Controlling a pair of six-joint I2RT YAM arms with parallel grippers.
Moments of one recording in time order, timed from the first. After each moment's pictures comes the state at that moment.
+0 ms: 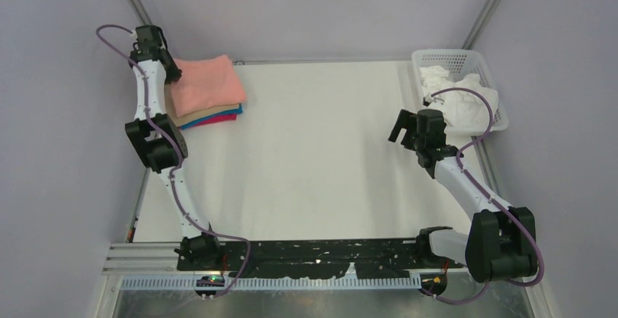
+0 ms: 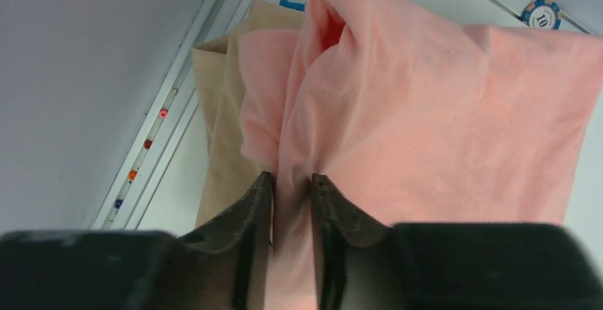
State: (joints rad) left arm 0.29 2.27 2.31 -0.85 -0.10 -0.22; right arm 0.10 1.19 0.68 -0.11 0.16 0.36
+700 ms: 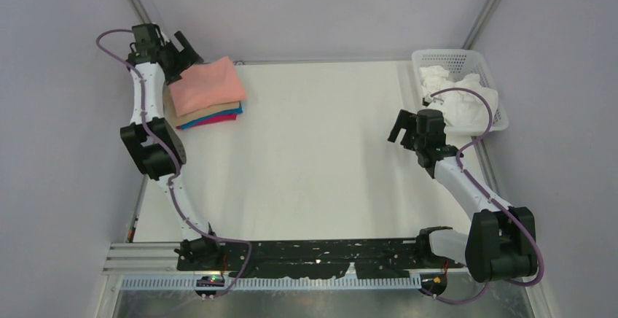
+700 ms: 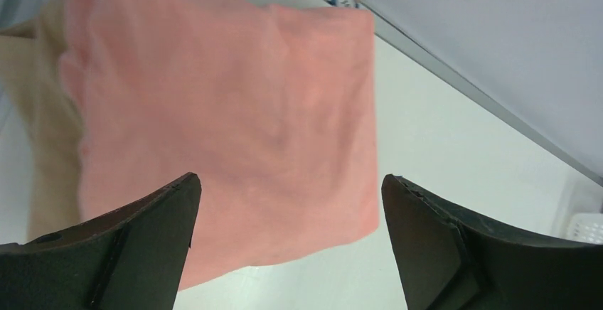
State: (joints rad) left arm 0.29 2.15 2.16 -0.74 0.23 -0.40; right arm 0.10 1.19 0.68 -0.11 0.14 0.36
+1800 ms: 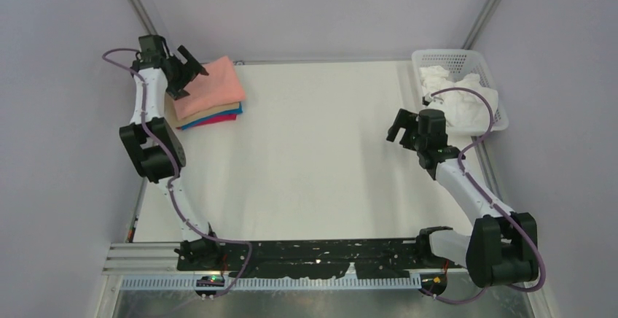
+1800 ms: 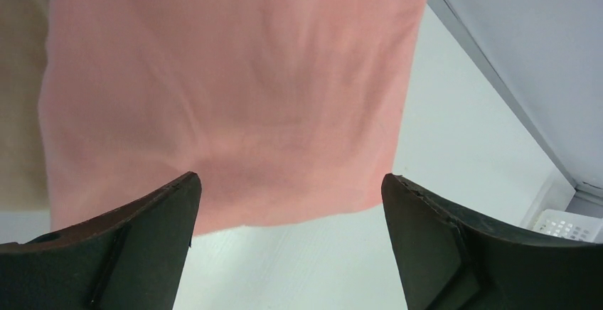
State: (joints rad) left arm 0.28 2.12 2.01 -0.76 0.25 -0.55; right arm 0.10 1.17 0.68 -0.11 0.09 0.37
